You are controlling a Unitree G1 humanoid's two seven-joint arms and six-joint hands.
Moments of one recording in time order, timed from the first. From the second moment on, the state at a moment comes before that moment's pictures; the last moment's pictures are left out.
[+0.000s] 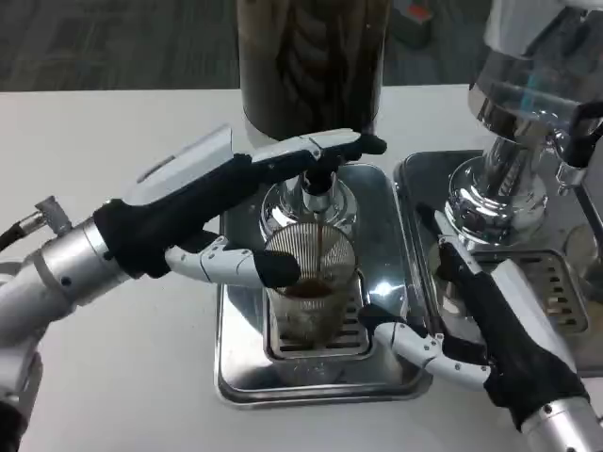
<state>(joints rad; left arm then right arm) -0.47 0.49 -0.09 0.63 -0.12 -1.05 -0.77 0.27 -0.20 0.16 -0.26 -0.43 -0.06 0.06</state>
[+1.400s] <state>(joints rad) -0.47 0.53 -0.10 0.63 -0.07 -1.09 -0.72 0.16 -0.19 0.19 -0.16 -0.42 -0.06 0.06</state>
